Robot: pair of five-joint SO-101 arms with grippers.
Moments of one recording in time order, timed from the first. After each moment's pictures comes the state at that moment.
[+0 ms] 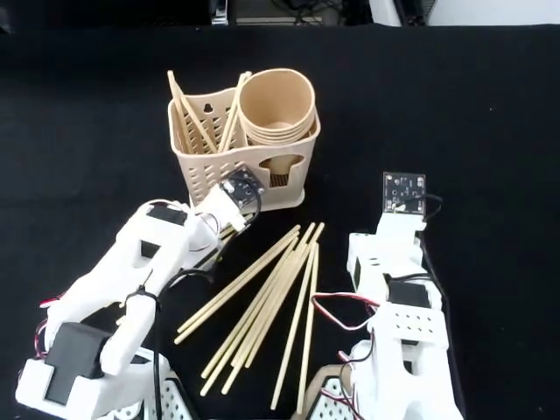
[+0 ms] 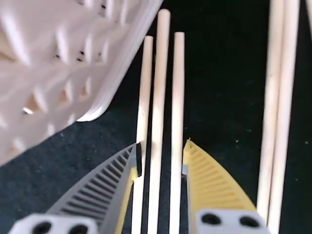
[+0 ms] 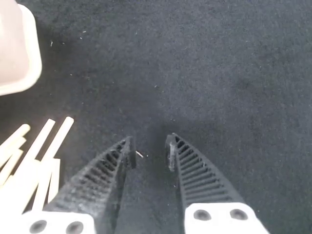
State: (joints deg) left arm 10.7 -12.4 51.0 43.0 -35.5; right arm 7.9 -56.0 84.9 30.5 3.4
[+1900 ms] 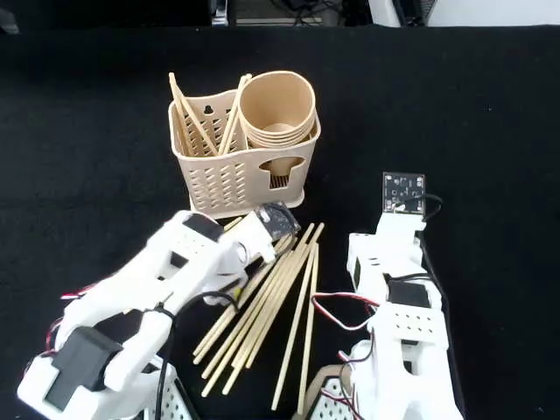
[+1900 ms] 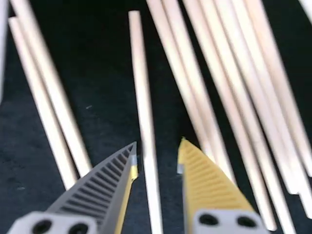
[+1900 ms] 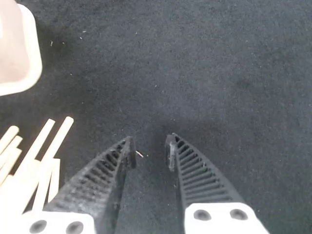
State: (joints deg) left arm 22.0 -13.8 48.7 59.2 -31.8; right arm 7.9 -56.0 84.9 30.5 3.4
